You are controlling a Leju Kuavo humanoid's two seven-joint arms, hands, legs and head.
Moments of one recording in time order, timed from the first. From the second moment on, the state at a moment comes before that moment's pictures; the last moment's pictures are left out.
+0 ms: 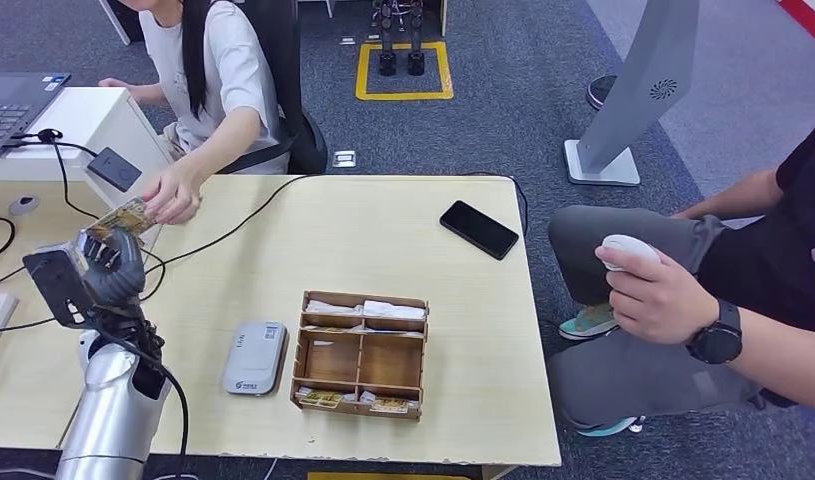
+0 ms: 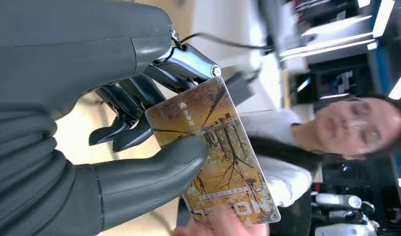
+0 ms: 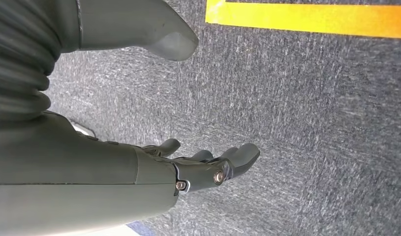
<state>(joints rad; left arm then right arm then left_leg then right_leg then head) -0.30 0.16 0.12 -1.34 -0.14 0.32 -0.33 -0.01 0.00 -0.67 -0.20 1.08 -0.23 -0.19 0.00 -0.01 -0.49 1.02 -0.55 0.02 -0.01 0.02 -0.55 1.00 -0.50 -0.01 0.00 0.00</state>
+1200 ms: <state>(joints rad) -0.54 0.32 -0.11 -1.10 -0.59 0.41 -0.36 -0.03 0.01 -0.68 -0.20 1.13 -0.20 -0.20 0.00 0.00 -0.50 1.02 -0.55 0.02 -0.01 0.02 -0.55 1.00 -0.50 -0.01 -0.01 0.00</state>
